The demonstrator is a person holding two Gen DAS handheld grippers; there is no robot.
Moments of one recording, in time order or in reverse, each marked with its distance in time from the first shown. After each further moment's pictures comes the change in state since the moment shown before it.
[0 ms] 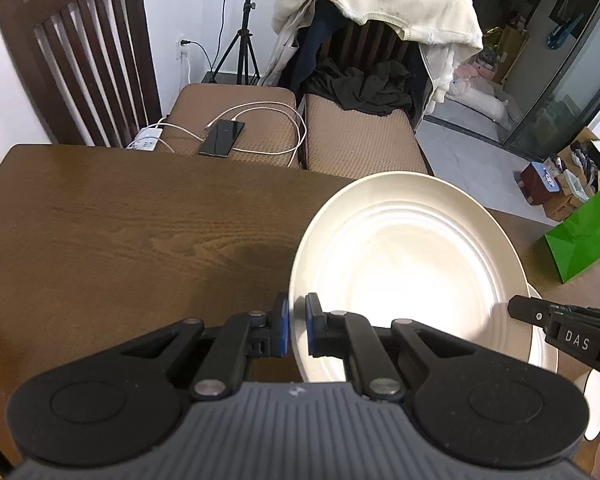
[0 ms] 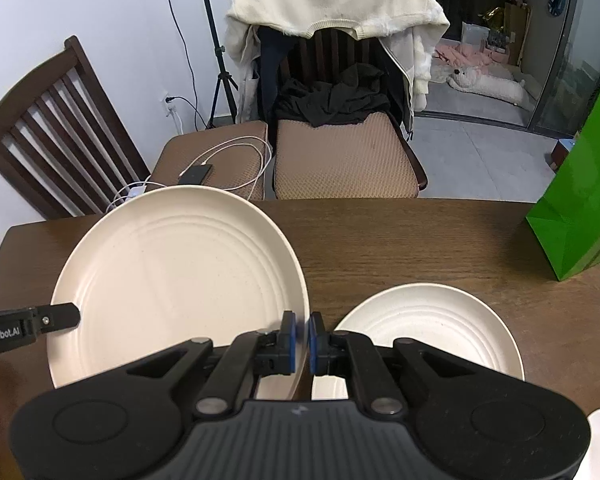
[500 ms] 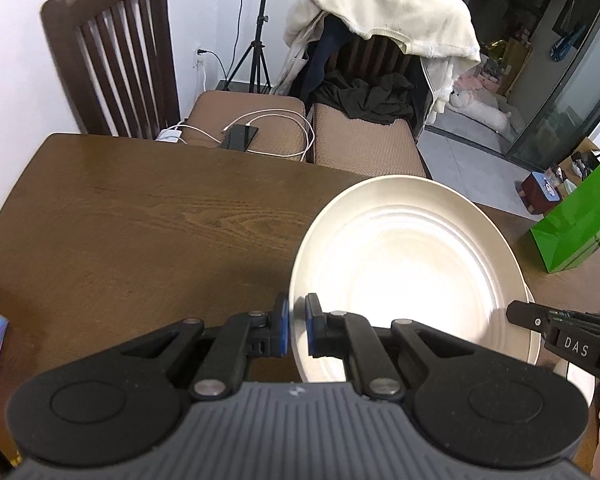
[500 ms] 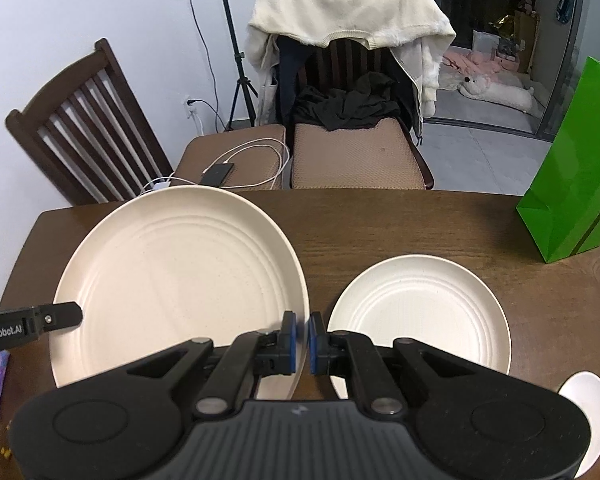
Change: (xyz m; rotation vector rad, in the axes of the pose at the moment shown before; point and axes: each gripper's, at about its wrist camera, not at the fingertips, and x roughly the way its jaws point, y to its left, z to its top) left arm -0.062 0.002 -0.040 -0.027 -0.037 0.020; right arm -0.059 0.011 -0.038 -0.026 -0.022 0.038
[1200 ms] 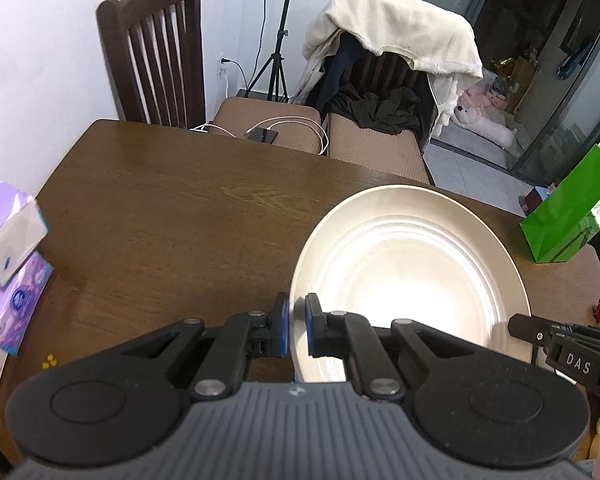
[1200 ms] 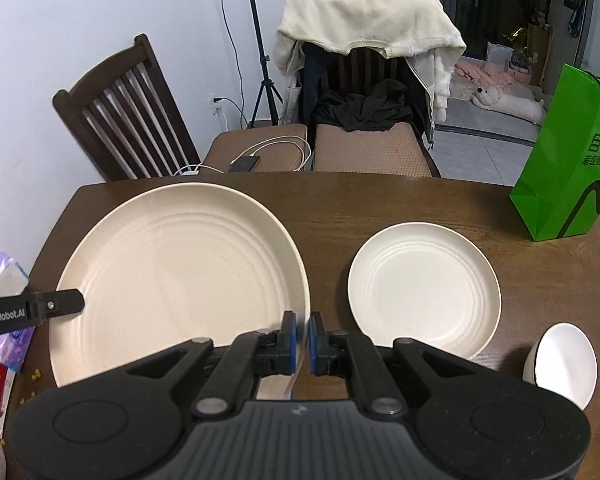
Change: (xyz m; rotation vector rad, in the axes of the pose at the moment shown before) left arm -0.071 0.016 -0.051 -0.044 -0.045 0.021; right arm -0.075 0.024 -0.057 -0.039 -0.017 0.031
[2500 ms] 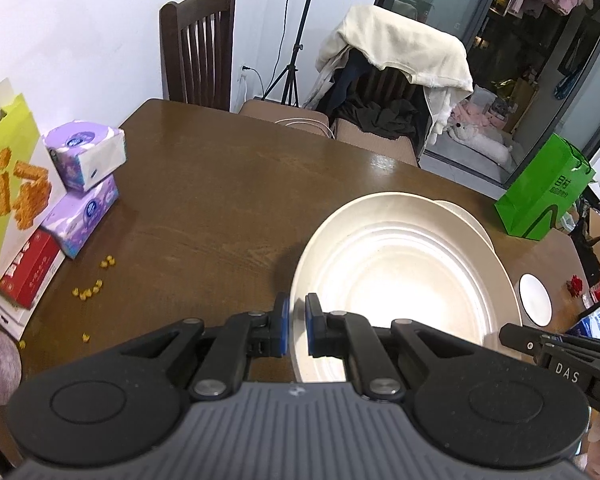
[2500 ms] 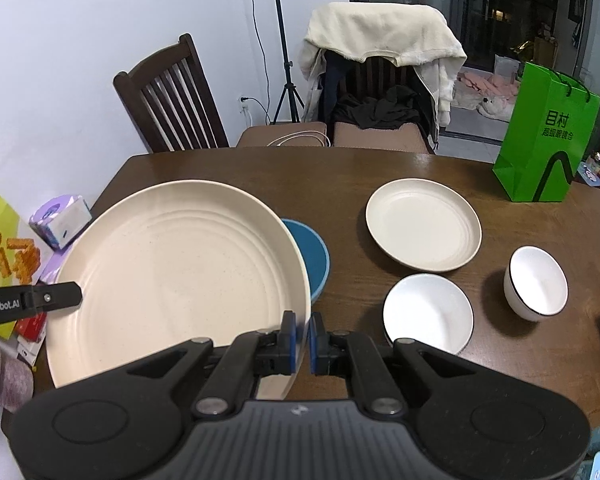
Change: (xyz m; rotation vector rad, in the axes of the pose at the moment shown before) left arm -0.134 0.026 -0.120 -0.048 -0.051 -0.004; right arm -0.122 0.033 -0.115 -0.039 -0.025 0.023
